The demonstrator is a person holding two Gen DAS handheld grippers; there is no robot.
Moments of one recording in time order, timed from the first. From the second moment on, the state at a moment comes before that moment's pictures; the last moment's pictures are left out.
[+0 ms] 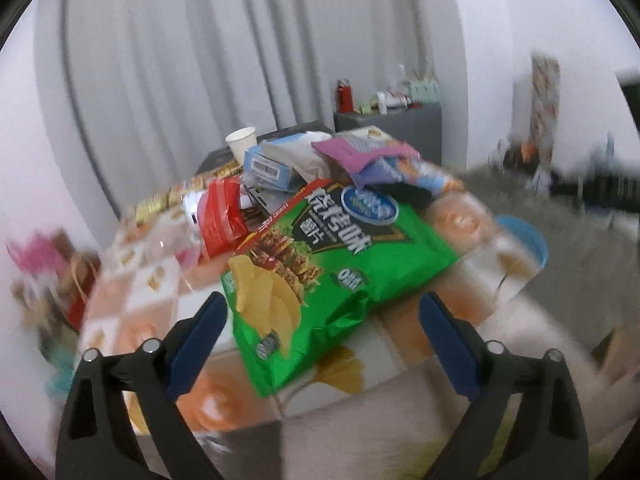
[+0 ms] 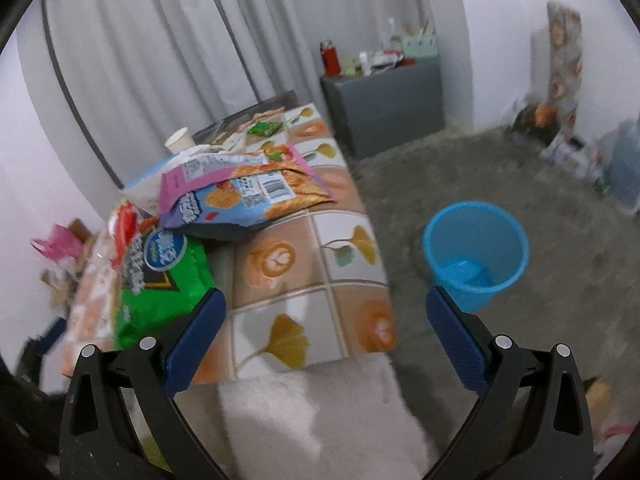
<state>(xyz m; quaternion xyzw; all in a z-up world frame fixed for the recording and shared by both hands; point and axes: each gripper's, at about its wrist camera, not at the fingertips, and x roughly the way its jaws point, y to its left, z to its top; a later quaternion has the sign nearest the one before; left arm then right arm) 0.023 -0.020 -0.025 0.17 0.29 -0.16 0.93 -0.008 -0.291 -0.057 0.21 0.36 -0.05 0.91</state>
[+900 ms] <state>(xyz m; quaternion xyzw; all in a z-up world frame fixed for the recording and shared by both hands) 0.059 -0.064 -0.105 0.47 0.23 -0.10 0.84 0.128 -0.326 -0.117 0.61 0.39 0.15 0.67</state>
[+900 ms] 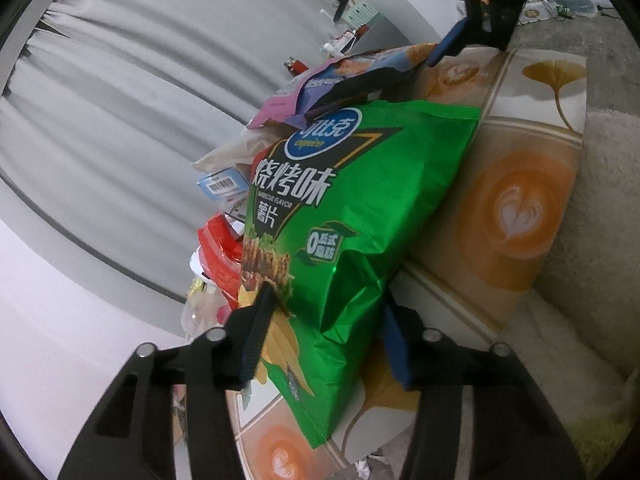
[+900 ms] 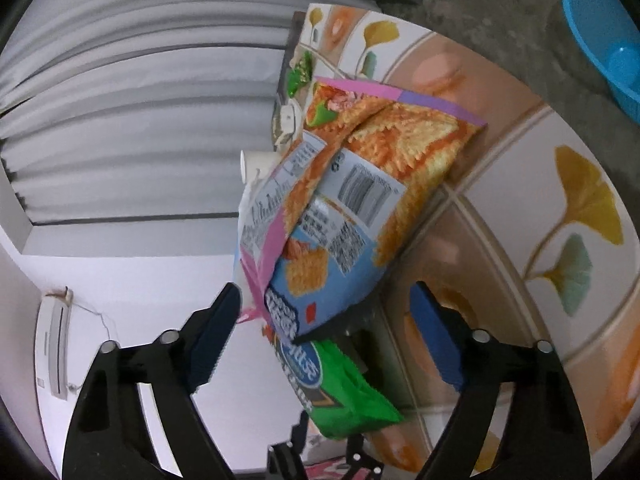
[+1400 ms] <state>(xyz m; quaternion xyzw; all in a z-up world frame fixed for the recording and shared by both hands) 0.051 -0.072 -0.106 0.46 0.23 -0.11 0.85 0.138 -0.335 -0.146 0.63 0.42 0.10 0.65</state>
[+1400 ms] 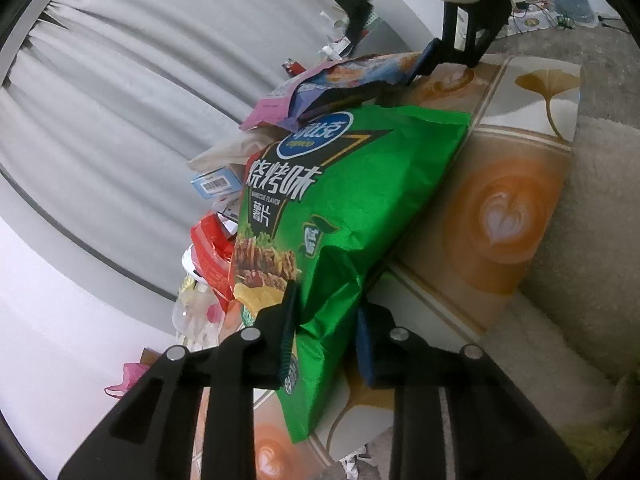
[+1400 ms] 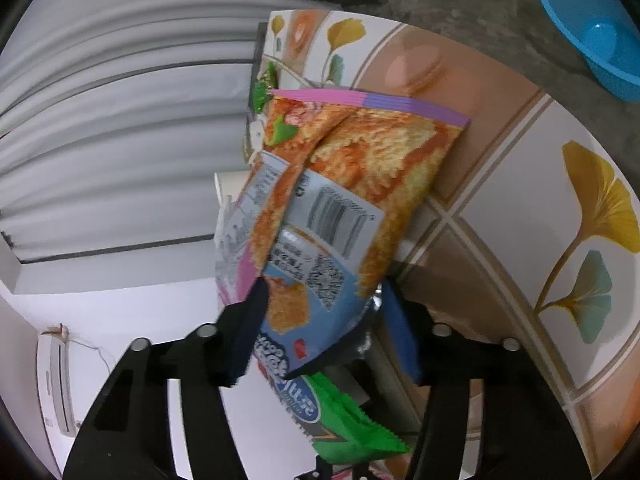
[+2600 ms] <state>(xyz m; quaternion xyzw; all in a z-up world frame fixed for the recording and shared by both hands) 0.009 -0.044 -0.062 0.41 0.16 -0.06 0.90 0.075 -0.373 -0.124 0.68 0.33 0.19 0.63</state>
